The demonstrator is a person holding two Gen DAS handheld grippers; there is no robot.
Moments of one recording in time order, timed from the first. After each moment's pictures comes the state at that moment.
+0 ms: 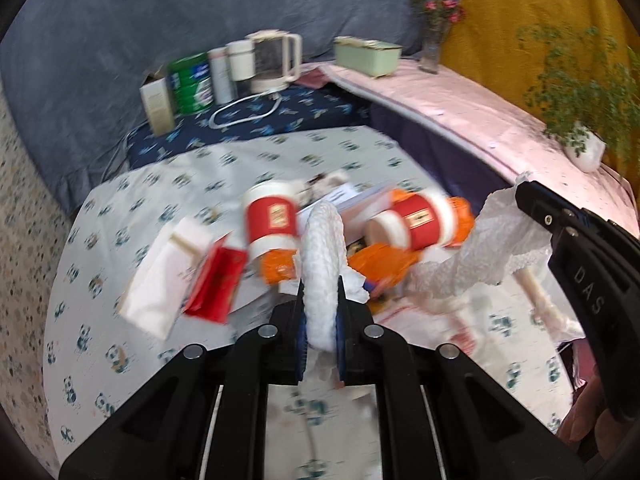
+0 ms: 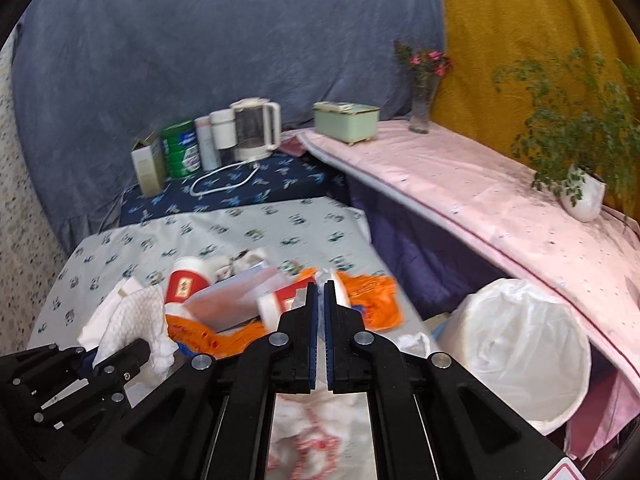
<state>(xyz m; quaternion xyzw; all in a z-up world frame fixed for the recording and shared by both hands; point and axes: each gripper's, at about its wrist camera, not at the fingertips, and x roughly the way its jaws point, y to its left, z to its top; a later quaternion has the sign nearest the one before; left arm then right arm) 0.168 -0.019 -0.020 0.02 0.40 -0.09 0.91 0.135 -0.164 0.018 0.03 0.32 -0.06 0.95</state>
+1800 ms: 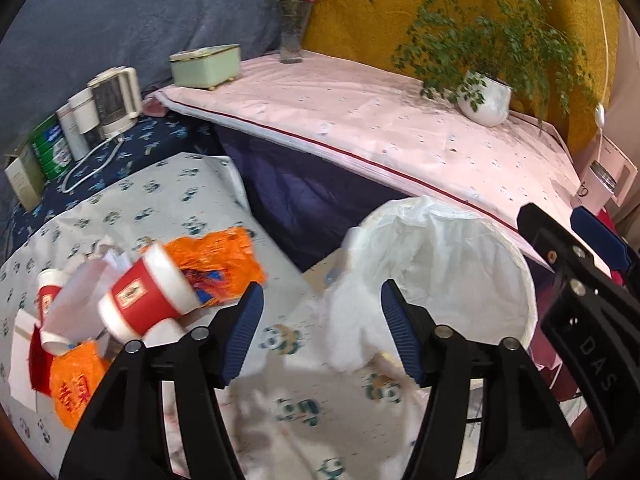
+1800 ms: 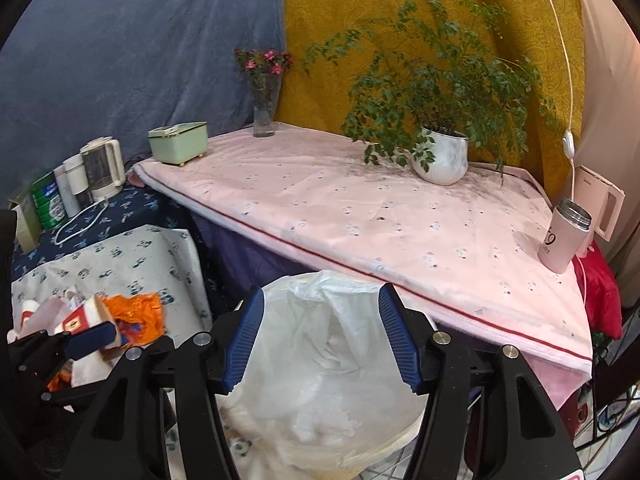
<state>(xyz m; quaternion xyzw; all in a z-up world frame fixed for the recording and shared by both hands) 0.188 -0.231 -0.038 0.07 0.39 -0.24 0.89 0.084 -0.346 0.006 0.07 0.29 -0.25 0.92</state>
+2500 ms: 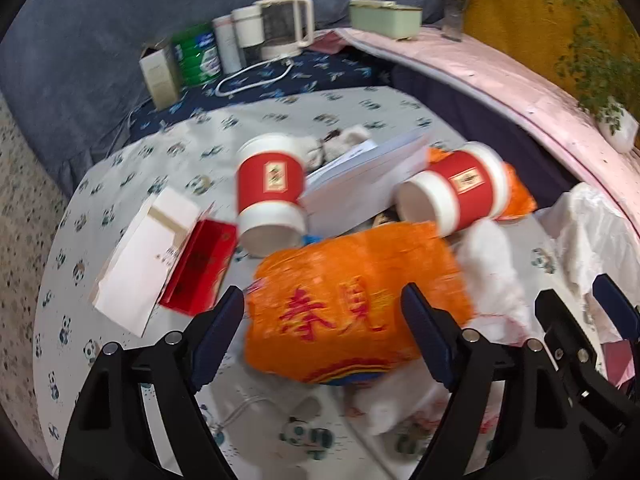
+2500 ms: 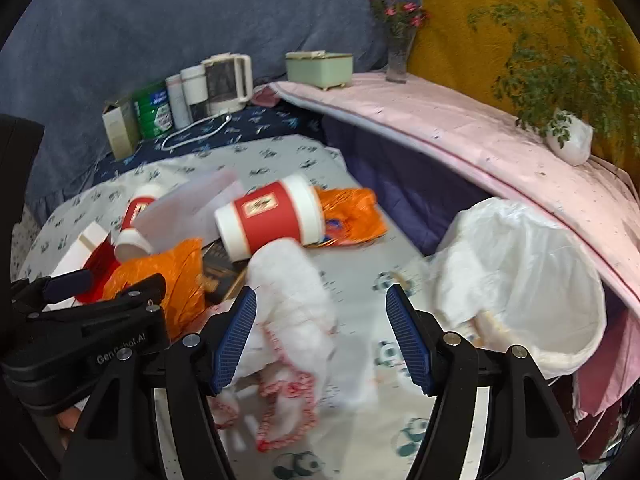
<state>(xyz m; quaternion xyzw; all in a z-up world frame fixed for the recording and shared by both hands) 0.207 -0.025 -0.086 0.04 0.45 -0.03 0.89 0.123 -0.159 -0.064 0.05 0.38 -0.08 0.92</state>
